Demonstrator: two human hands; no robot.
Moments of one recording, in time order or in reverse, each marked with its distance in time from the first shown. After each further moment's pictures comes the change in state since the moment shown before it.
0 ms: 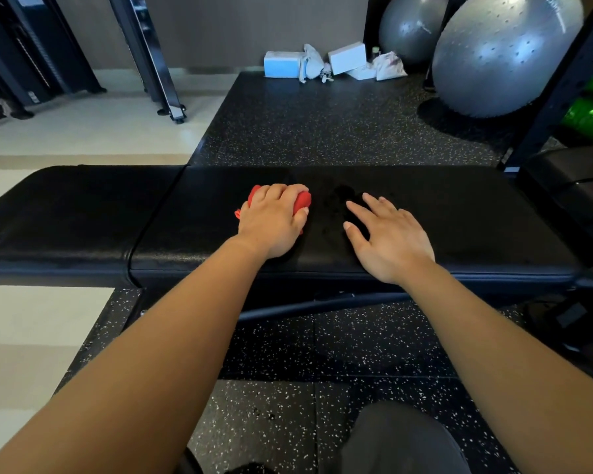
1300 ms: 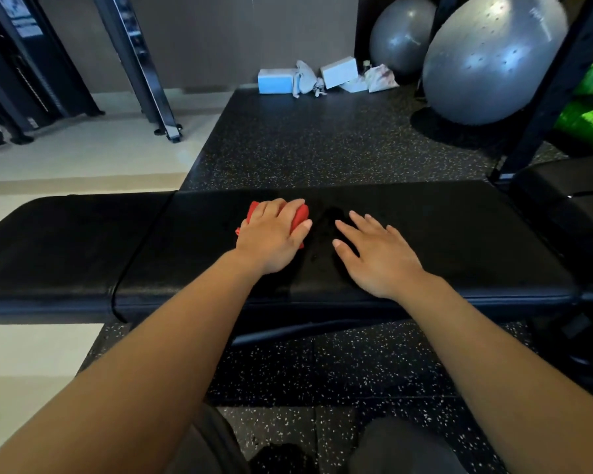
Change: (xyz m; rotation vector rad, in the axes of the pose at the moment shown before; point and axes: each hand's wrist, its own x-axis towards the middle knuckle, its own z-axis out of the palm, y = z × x) left_hand 0.025 0.007 0.003 -0.008 -0.077 0.014; right_hand 0.014 0.004 -0.009 0.069 -0.121 -0.020
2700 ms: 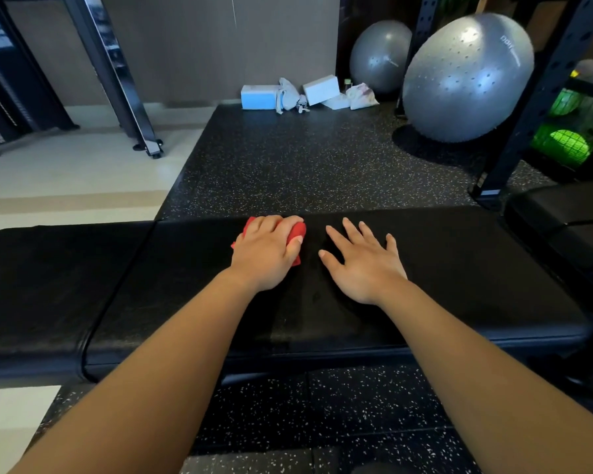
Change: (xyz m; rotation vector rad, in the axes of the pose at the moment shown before) left_hand 0.045 -0.019 0.006 0.039 0.052 0.092; right_hand 0.055 -0.004 0.001 -0.078 -0.034 0.127
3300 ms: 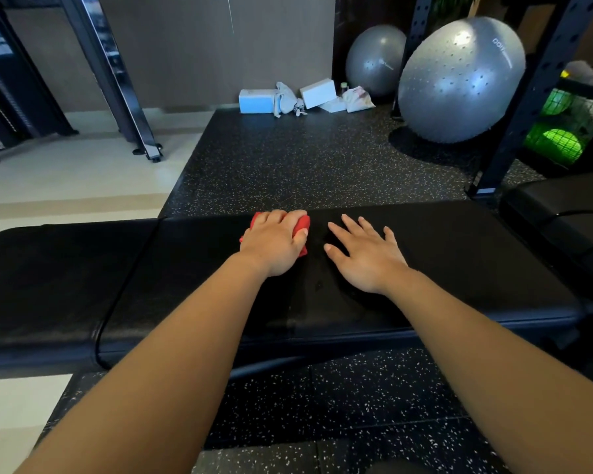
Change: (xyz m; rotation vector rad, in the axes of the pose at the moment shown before) left_hand 0.002 0.012 -0.012 -0.027 -0.136 -0.060; right_hand -0.007 0.002 -0.003 0.032 0.009 -0.044
